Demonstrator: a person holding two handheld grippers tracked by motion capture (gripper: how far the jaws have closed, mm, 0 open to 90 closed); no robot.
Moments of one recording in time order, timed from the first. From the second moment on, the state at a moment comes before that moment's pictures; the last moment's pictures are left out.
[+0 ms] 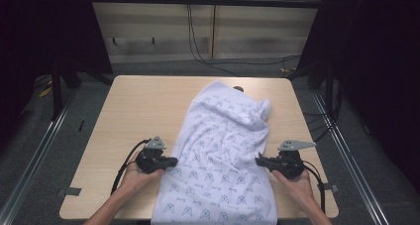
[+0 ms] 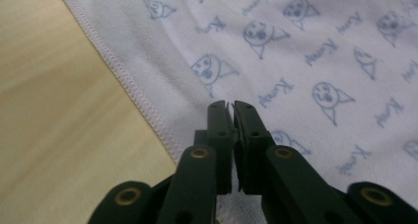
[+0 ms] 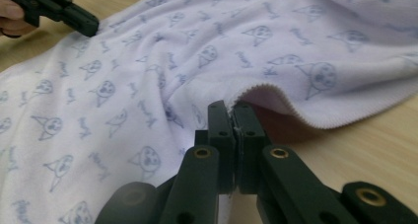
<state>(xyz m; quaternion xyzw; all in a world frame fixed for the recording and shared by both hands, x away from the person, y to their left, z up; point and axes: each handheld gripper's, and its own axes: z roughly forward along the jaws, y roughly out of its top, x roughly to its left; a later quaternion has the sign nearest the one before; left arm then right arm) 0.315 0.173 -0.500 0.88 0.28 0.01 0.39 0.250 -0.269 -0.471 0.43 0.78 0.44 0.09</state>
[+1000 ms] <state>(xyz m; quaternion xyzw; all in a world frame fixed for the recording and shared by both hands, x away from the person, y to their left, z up) 0.326 0.154 -0.498 0.88 0.27 0.04 0.38 0.245 -0.279 -0.471 0.44 0.78 0.43 0.12</state>
